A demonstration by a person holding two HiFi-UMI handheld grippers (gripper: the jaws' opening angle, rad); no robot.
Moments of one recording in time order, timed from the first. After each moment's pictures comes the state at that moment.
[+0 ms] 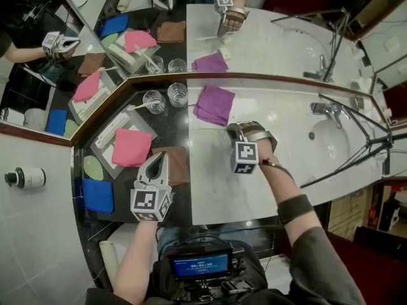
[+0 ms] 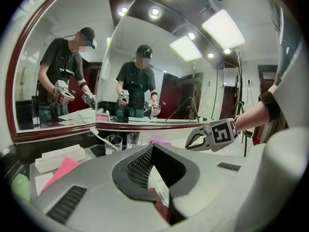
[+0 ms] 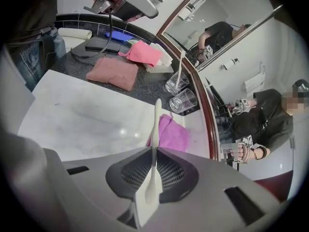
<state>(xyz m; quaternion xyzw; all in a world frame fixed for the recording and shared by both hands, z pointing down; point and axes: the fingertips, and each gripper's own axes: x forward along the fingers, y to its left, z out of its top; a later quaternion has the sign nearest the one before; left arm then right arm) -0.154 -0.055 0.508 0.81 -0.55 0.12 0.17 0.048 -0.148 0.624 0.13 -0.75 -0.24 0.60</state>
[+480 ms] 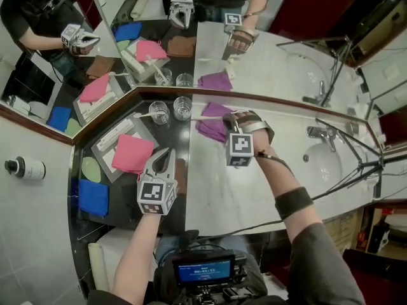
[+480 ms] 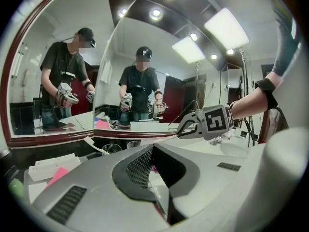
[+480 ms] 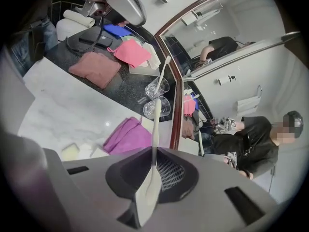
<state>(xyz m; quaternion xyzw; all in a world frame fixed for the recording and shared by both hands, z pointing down) -0.146 -0.096 0.499 0.80 -0.57 0.10 0.15 0.012 -0.227 0.558 0.12 -0.71 -0.34 0.60</state>
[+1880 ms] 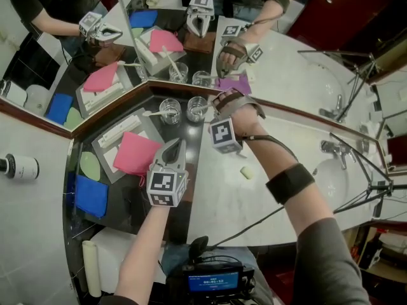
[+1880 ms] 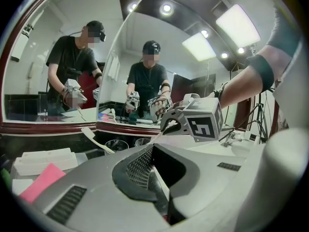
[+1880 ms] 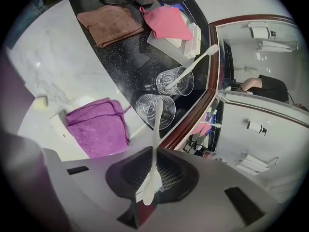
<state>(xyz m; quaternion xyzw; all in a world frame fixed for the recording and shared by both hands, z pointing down) -0.166 -0.151 0.545 0.78 -0.60 0.09 0.18 -0.080 -0.300 0.594 -0.05 -0.53 -0.53 0.66</state>
